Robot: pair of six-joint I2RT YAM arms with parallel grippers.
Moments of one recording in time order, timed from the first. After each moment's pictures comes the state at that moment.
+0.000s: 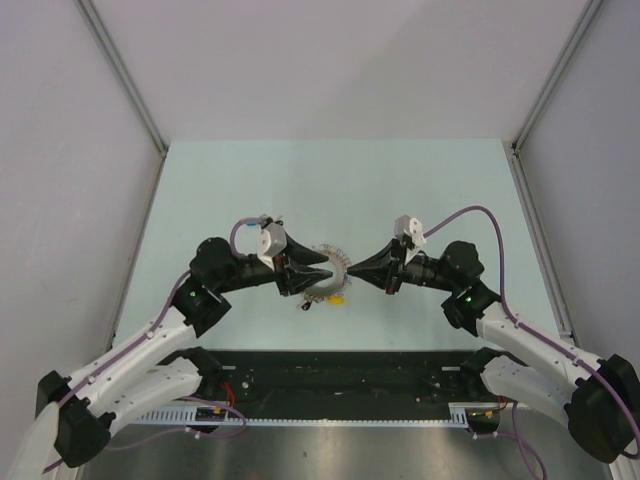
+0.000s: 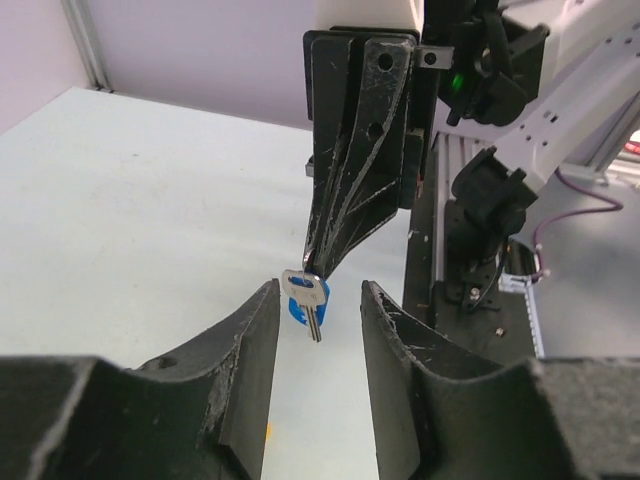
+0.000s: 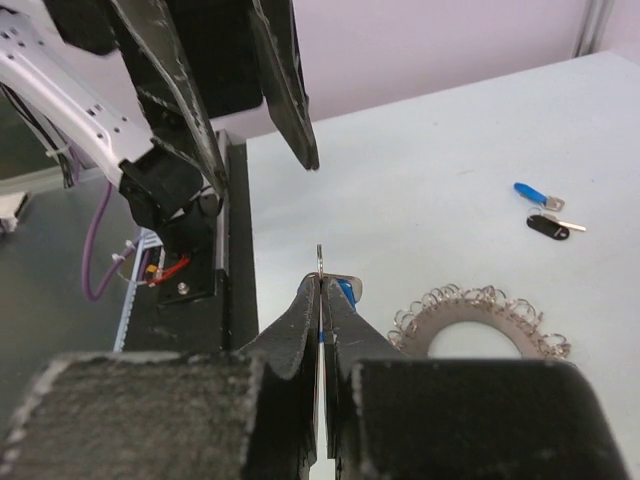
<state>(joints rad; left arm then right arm) -0.69 0.83 0.63 0.26 0.67 -0.12 0.63 0.94 0.50 0.56 -0.75 0.22</state>
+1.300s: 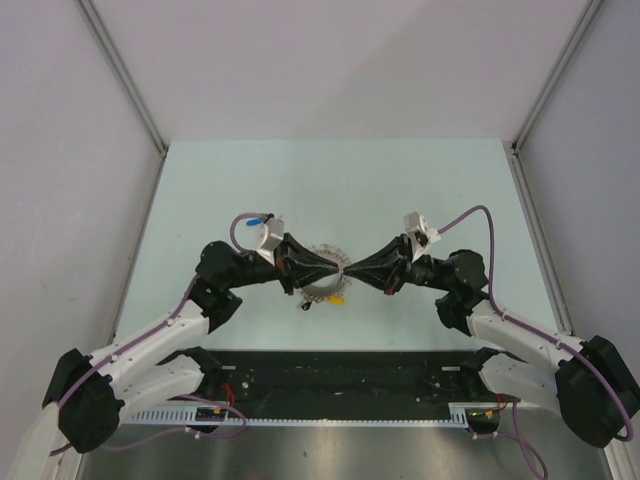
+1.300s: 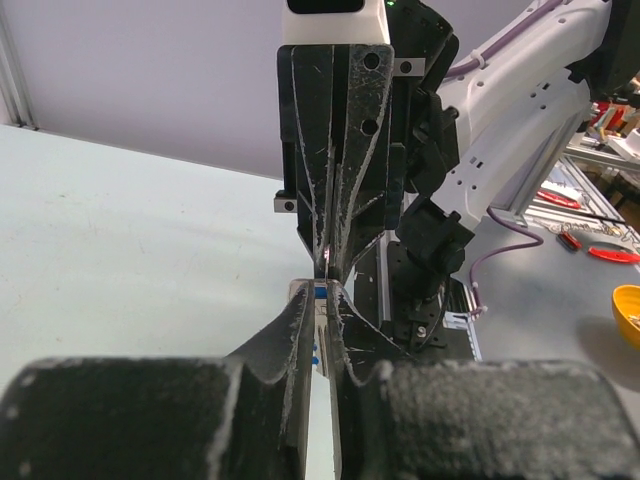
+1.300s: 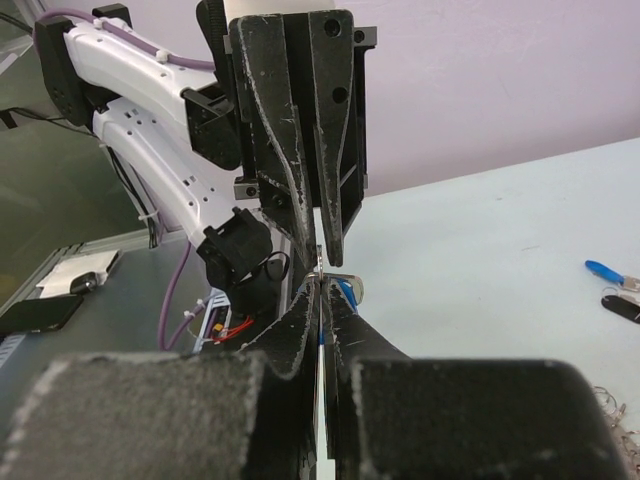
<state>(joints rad) -0.67 0.95 0.54 0.67 0.77 -0.37 0.63 1.03 0.43 1.04 -0.79 0.53</state>
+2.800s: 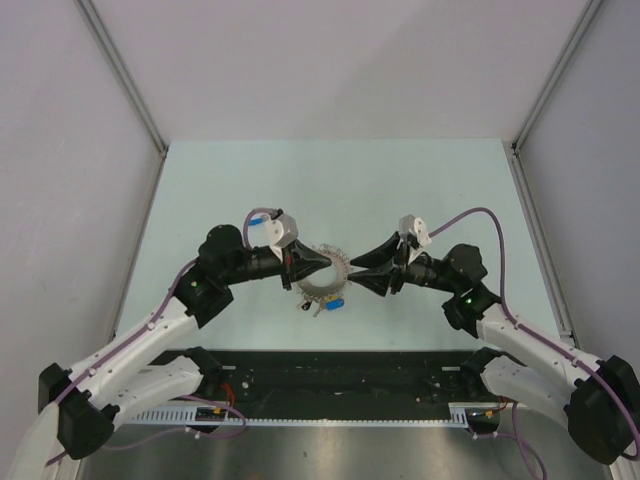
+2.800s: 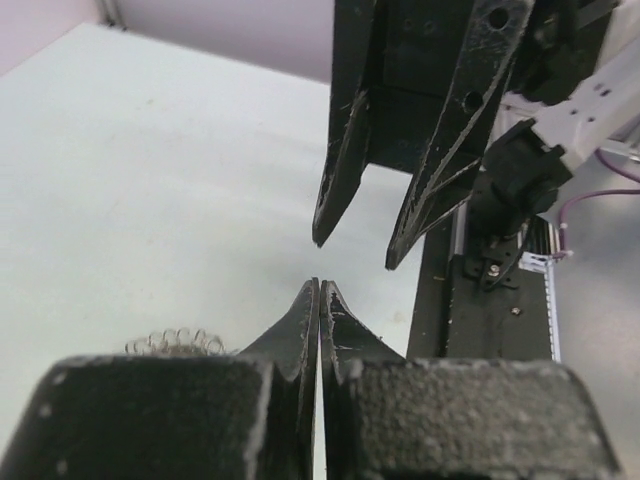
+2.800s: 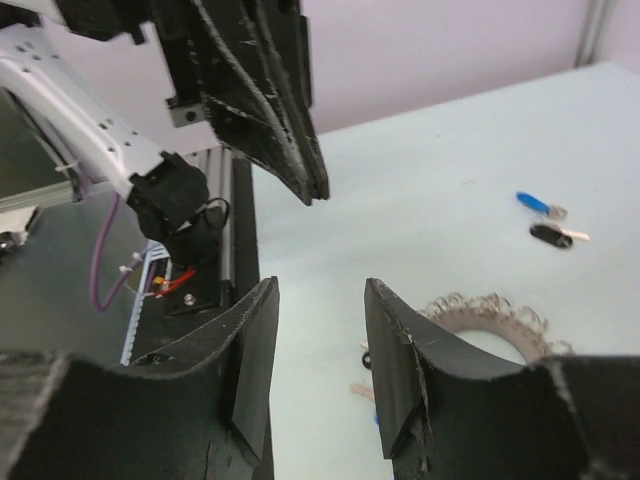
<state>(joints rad) -0.69 0.90 0.72 0.11 0.63 -0.07 0.62 0.93 0.47 0.67 -0.76 0.30</state>
